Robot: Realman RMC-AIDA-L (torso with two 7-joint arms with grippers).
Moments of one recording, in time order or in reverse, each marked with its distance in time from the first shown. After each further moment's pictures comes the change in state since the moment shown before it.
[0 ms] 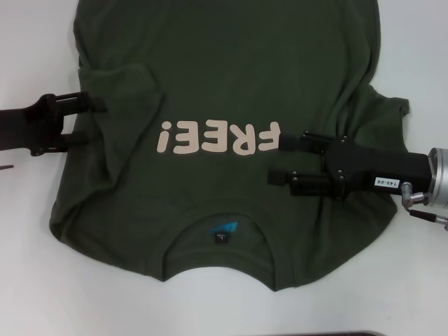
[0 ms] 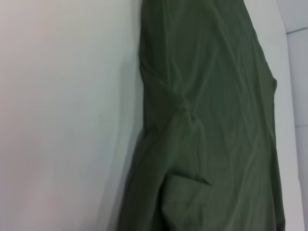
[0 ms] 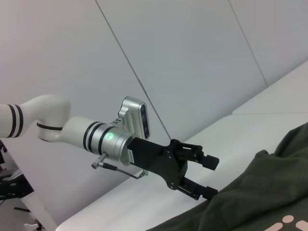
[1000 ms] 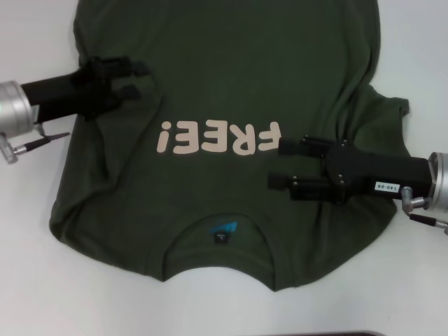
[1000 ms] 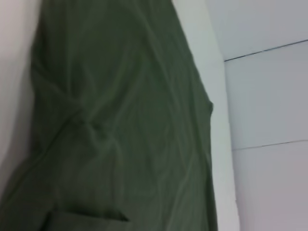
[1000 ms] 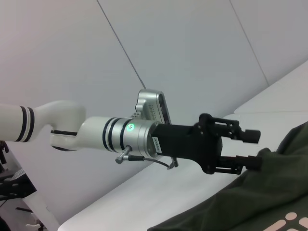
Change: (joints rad) left arm -0.101 -0.093 -0.212 -0.094 -0.012 -0.053 0.136; right arm -0.008 0.001 -0.002 0.007 0.000 -0.006 -0.012
